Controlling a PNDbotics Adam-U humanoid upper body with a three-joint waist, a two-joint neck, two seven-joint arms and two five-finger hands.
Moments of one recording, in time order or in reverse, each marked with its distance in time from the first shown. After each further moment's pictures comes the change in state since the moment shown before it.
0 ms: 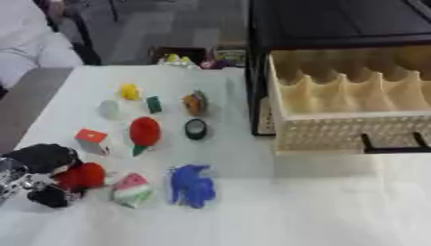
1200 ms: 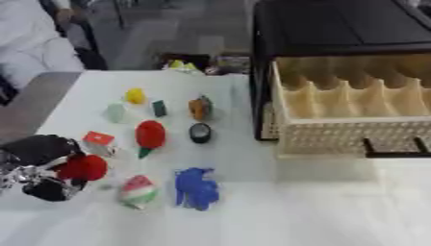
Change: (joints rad) left arm 0.026 0.058 0.038 -0.153 0.097 0.014 -0.026; right arm 0.008 0.003 0.000 0.000 0.000 0.006 -0.005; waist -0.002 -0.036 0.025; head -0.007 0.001
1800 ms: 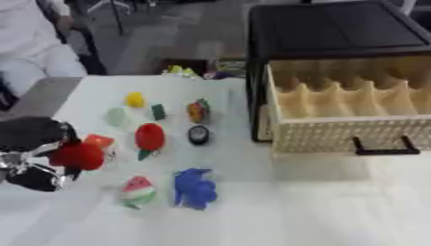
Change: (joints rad) left arm -0.066 0.057 0.006 -0.153 0.100 -0.013 -0.051; right arm 0.001 0.000 0.001 0.000 -0.005 0.010 -0.007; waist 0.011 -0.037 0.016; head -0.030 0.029
